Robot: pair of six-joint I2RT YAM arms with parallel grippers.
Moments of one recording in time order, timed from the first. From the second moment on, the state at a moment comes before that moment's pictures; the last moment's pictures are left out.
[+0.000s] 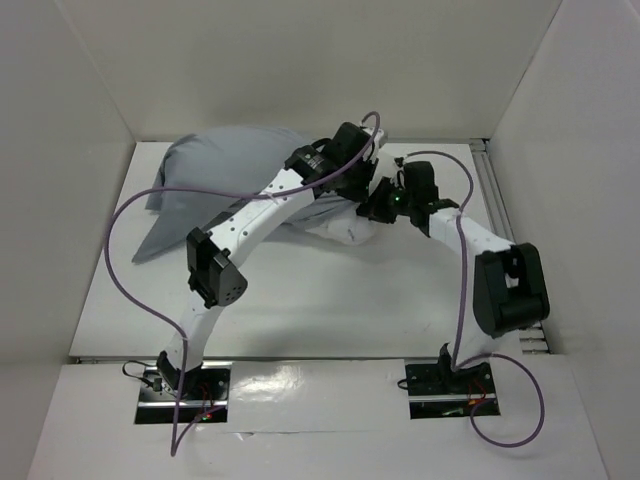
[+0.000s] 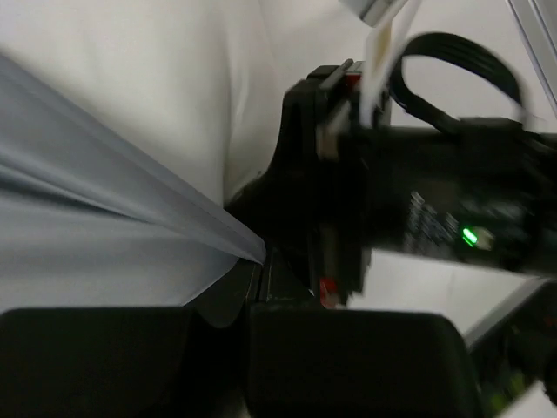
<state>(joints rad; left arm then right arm) -0.77 2.18 2.40 -0.91 -0.04 -0.30 0.20 1.65 1.08 -0.06 -0.49 0.70</state>
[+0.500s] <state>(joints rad) -0.60 1.95 2.14 -0.89 0.27 -0.27 0.27 1.30 0.81 -0.09 -0.49 0.74</state>
